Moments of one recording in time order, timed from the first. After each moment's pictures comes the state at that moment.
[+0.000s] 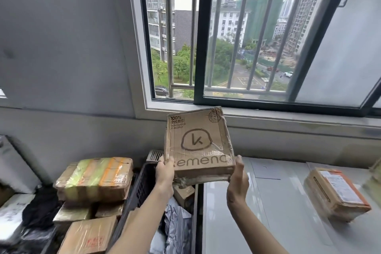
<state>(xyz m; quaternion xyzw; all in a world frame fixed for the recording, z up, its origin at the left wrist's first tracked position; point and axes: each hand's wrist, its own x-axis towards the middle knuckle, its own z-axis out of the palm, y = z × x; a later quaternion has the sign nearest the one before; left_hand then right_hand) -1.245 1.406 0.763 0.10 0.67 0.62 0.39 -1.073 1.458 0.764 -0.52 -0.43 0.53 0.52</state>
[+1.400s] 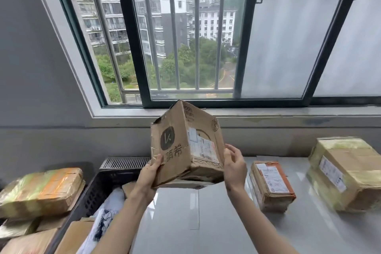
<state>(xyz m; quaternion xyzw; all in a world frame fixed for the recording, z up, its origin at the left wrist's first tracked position) -1.014 1.509 0.785 0.14 0.55 0.66 0.49 -0.811 1.595 0.794 -0.51 -0.49 0.48 0.51</state>
